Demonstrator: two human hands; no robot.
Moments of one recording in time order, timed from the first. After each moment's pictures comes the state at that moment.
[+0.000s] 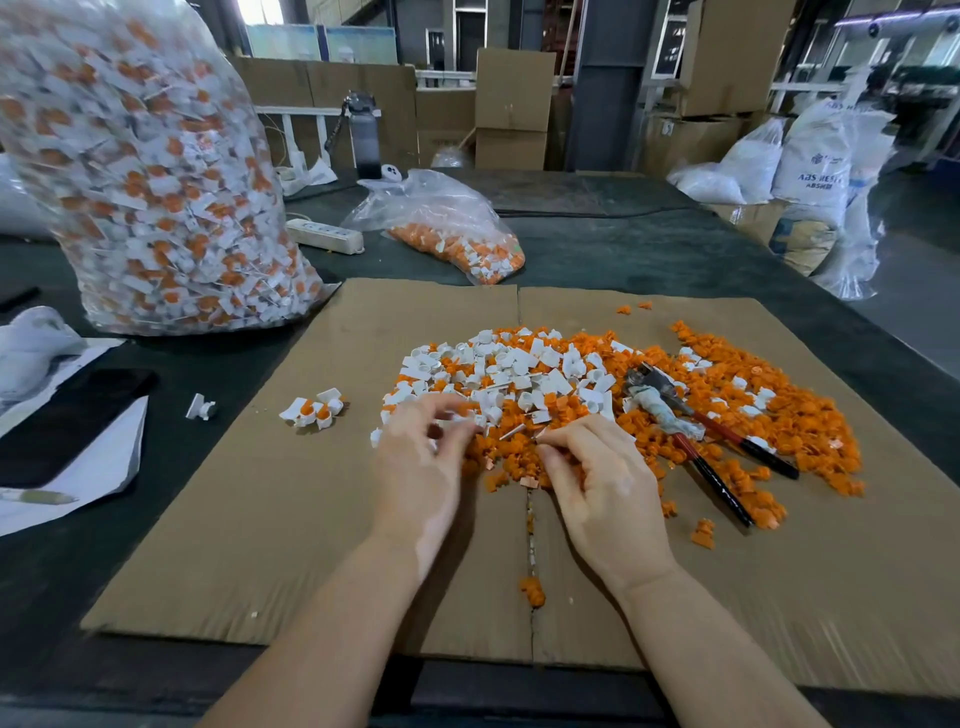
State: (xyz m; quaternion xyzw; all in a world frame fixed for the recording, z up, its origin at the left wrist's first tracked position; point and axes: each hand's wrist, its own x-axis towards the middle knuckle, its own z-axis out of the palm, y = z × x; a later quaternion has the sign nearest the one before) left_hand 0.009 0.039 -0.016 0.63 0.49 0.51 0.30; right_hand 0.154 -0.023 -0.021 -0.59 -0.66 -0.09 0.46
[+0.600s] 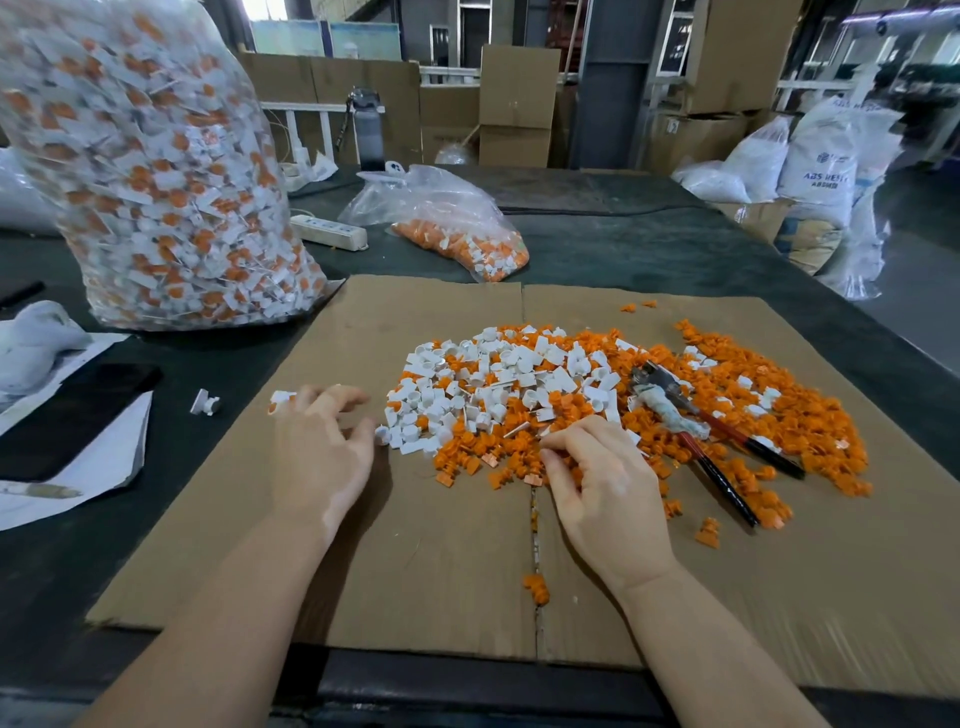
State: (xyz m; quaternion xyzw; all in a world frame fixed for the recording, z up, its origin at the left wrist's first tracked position) left_hand -0.059 0.078 -0.020 0.66 0.63 0.39 0.11; right_hand 0.153 -0.020 -0.025 -0.59 -0.67 -0.12 0.42
